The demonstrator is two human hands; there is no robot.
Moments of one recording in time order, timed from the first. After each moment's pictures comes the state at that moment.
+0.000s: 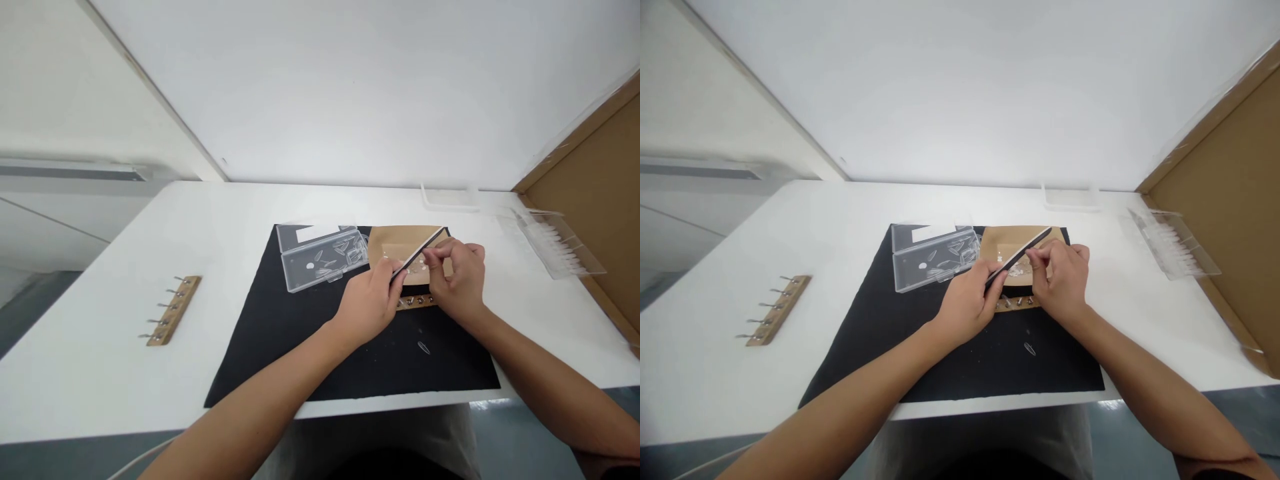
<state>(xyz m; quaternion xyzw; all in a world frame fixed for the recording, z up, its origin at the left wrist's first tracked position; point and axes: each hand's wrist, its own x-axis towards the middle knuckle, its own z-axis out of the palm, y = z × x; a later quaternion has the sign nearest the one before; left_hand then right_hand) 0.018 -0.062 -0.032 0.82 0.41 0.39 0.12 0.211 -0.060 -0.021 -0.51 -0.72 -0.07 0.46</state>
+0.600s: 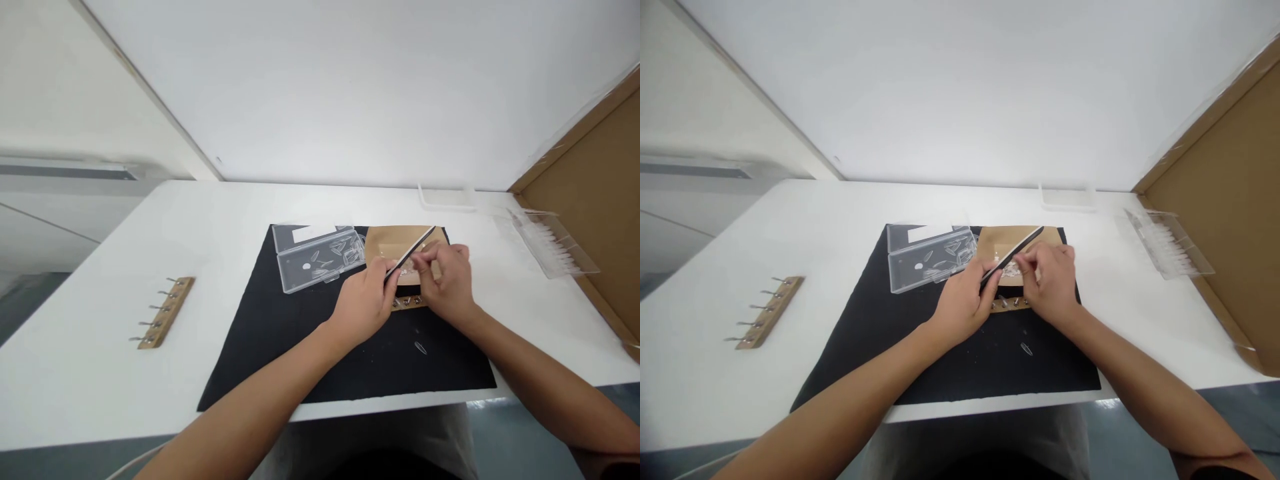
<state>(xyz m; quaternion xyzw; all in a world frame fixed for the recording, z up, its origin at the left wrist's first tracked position) 0.017 -0.060 -0.033 0.81 0.42 0.39 0.11 0.211 -0.057 -0.019 -0.50 -0.74 -0.02 0.44</state>
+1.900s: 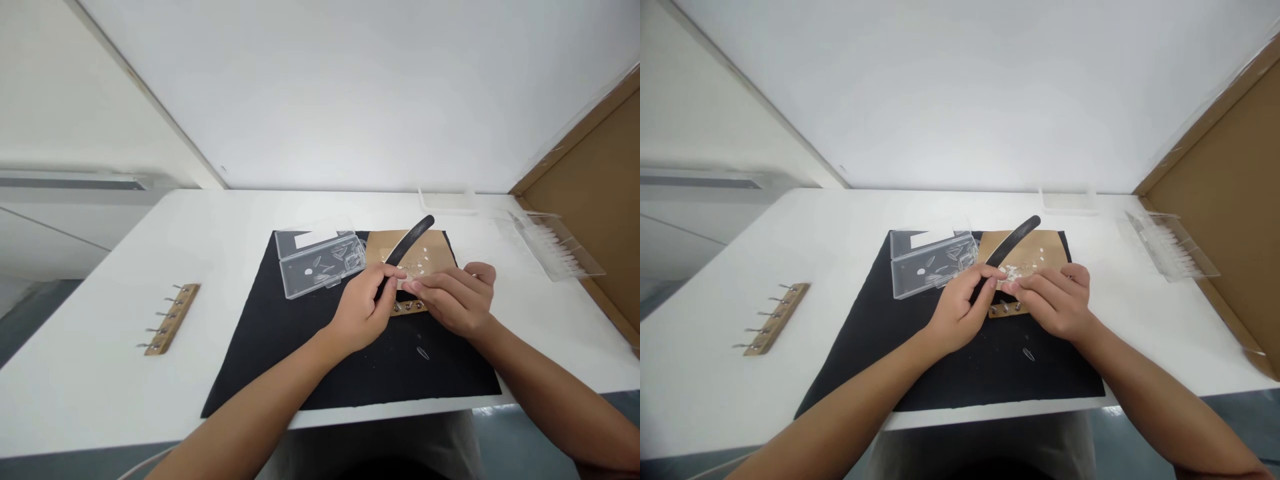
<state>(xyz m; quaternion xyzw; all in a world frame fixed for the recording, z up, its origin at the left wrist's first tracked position) 0.011 -0.064 -0.013 0.77 0.36 0.45 0.29 0.233 -0.072 -0.018 -0.33 -0.83 -0.23 0.39</state>
